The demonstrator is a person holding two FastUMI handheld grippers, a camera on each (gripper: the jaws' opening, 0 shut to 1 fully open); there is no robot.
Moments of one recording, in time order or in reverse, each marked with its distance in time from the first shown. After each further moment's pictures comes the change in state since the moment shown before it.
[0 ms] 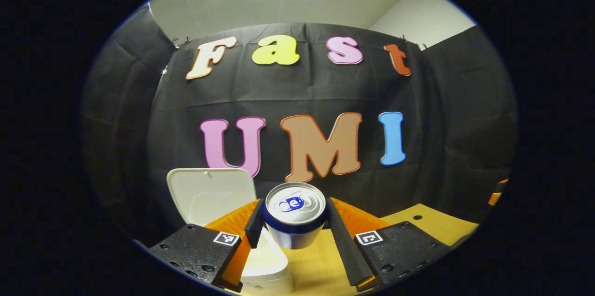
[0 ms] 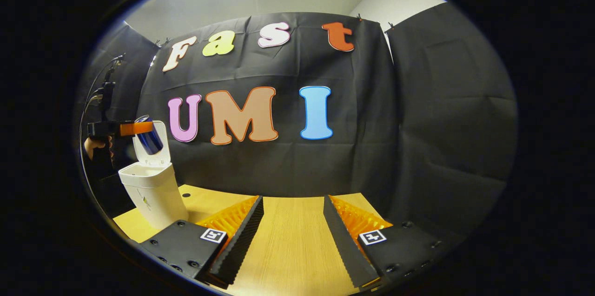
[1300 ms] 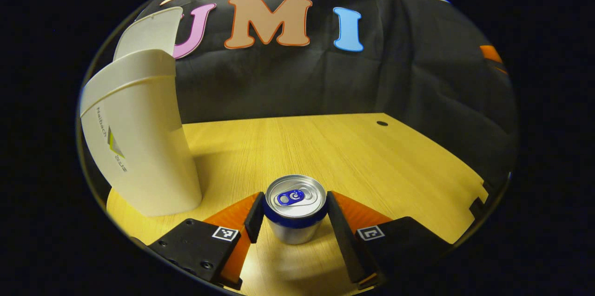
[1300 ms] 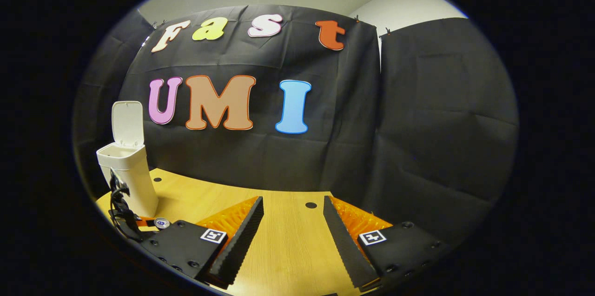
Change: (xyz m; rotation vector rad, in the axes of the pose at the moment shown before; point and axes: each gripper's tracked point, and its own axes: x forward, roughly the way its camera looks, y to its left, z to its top) left arm -0.087 -0.191 -0.302 -0.060 0.443 -0.258; right arm -0.005 -0.050 0.005 -0.094 0.046 -0.143
